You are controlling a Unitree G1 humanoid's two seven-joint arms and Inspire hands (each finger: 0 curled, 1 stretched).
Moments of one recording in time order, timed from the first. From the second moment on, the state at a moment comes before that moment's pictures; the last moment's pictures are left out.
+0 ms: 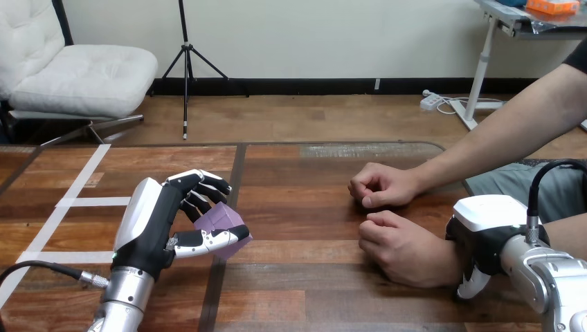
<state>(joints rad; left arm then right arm) -0.40 0.38 -0.21 1.16 0.41 -0.94 0.42 -0.19 -0.60 0.26 0.03 -1.10 0.24 0.58</state>
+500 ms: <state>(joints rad) -0.40 0.38 -0.21 1.16 0.41 -0.94 0.42 -0.18 -0.60 0.26 0.03 -1.06 0.24 0.55</state>
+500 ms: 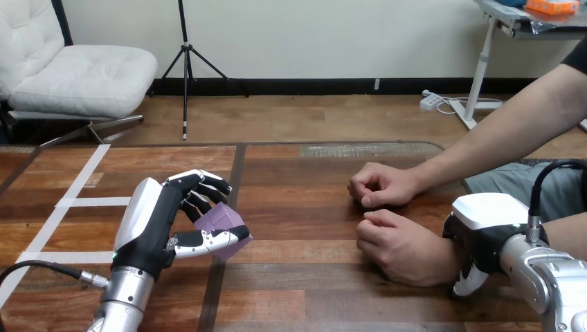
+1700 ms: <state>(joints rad) -0.40 0.38 -0.21 1.16 0.41 -0.94 0.40 -0.14 -0.63 0.24 -0.05 -0.99 0.25 0.51</state>
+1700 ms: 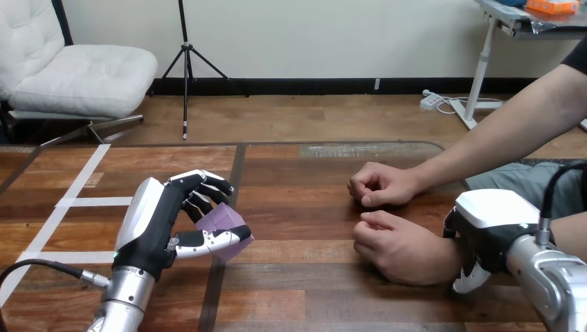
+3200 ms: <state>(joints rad) -0.39 0.36 -0.20 1.14 0.40 -0.98 0.36 -0.11 -0.64 0.18 -0.24 -0.96 0.25 0.52</state>
